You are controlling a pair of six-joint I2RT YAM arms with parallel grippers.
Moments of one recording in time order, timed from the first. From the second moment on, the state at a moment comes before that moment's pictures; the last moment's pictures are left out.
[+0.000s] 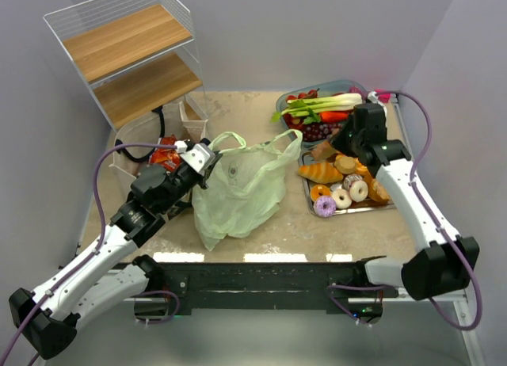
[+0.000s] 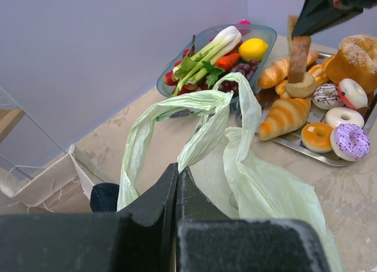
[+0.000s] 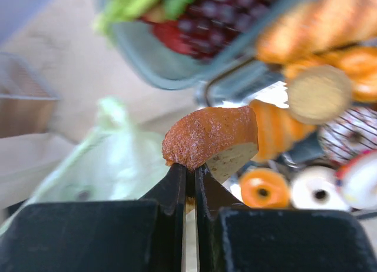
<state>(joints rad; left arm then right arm) -0.64 0.79 0.72 0.09 0.06 0.21 0.21 1.30 1.20 -0.59 0.12 0.68</state>
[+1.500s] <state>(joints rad) -0.64 0.80 0.75 0.12 0.00 0.27 0.79 1.95 1.44 -0.76 0.14 0.52</state>
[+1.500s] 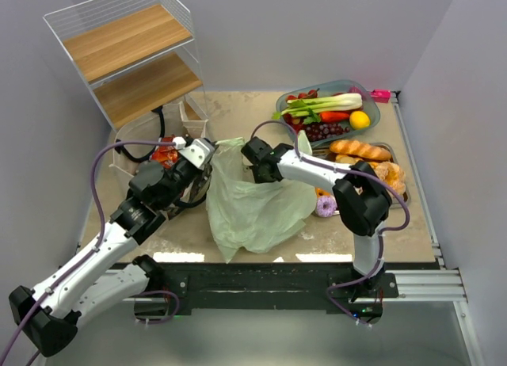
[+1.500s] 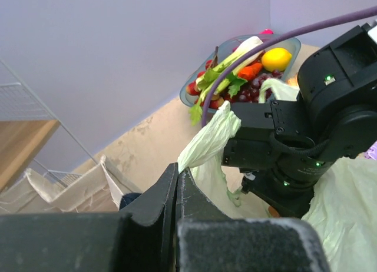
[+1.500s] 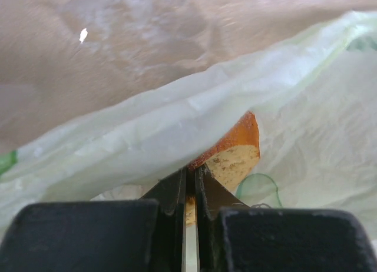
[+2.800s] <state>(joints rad) -0.64 0.85 0.71 0.20 -0.03 0.30 0.60 1.24 1.25 -0.65 0.09 0.52</state>
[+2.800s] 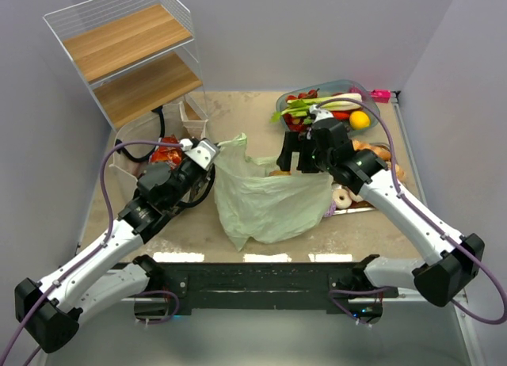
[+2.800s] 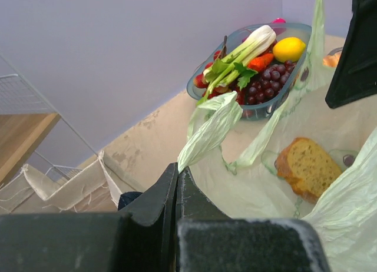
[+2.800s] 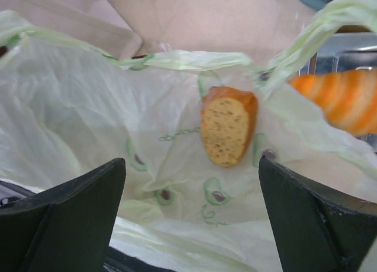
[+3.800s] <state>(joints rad) -0.66 0.93 0.69 0.20 -0.03 0.26 0.60 1.50 1.35 -0.19 -0.57 0.71</state>
